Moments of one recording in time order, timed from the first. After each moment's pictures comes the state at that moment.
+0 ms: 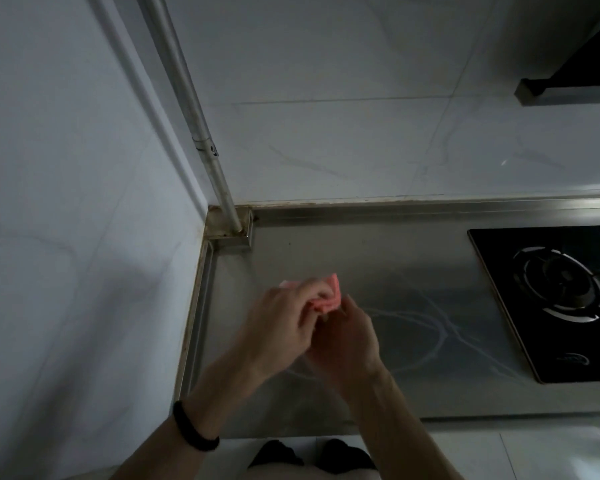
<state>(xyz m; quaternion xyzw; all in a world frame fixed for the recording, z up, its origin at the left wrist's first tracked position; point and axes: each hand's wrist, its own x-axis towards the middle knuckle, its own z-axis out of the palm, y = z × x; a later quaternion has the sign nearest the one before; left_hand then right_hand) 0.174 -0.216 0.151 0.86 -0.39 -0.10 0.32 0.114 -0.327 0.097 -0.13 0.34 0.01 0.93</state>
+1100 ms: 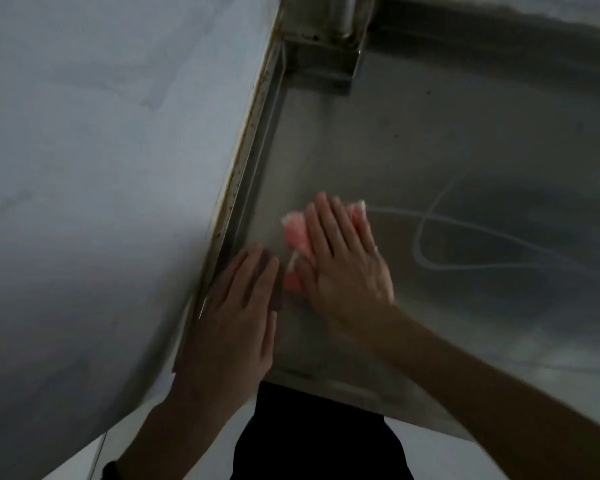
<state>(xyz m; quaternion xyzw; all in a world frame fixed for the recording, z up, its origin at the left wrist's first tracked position) 0.170 -0.052 -0.095 0.96 -0.17 -0.16 0.15 0.198 -0.234 -0.161 -0.99 -0.08 0.06 0.10</state>
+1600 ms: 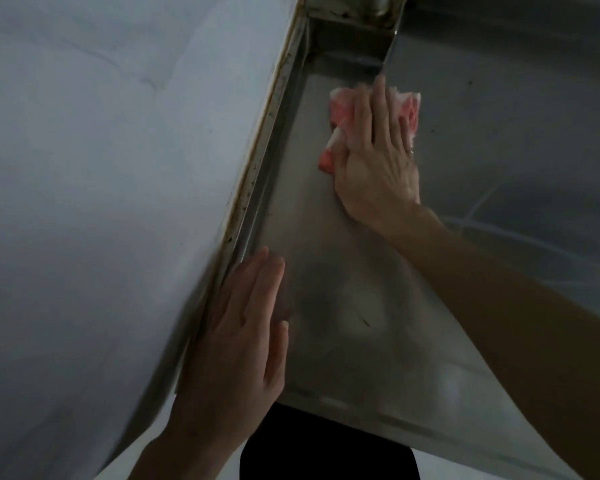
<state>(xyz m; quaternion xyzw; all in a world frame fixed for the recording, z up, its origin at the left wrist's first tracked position) 0.170 -0.043 -0.107 0.95 -0.14 -0.14 0.25 0.333 -0.258 -0.160 -0.99 0.03 0.04 0.15</state>
